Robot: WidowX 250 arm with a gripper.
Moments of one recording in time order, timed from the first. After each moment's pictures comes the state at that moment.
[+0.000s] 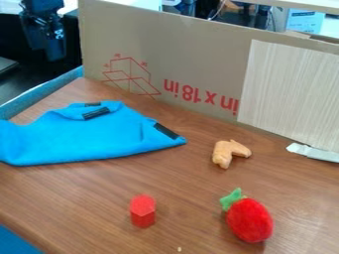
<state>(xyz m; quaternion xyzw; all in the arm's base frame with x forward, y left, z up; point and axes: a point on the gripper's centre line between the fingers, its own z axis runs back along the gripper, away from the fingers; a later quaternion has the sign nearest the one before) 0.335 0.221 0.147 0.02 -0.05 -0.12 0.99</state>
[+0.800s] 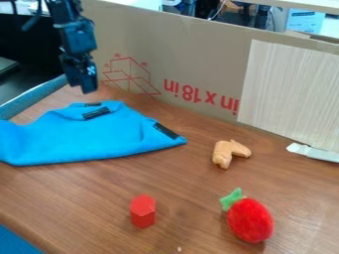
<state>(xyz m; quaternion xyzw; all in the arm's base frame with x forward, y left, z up) 0.380 0.210 0.067 -0.07 -0.02 -0.17 0.98</state>
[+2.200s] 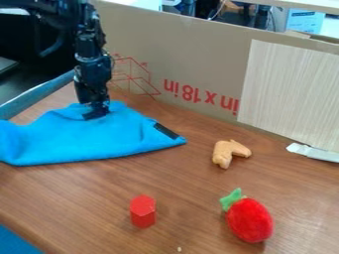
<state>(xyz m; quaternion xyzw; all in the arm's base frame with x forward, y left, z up) 0.396 0.212 0.017 0.07 -0.03 -0.17 0.98</state>
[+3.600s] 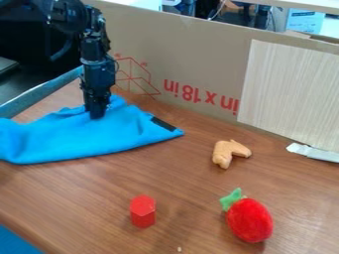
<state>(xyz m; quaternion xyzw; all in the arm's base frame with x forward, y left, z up) 0.392 0.205 0.006 0.02 0.03 -0.17 0.99</state>
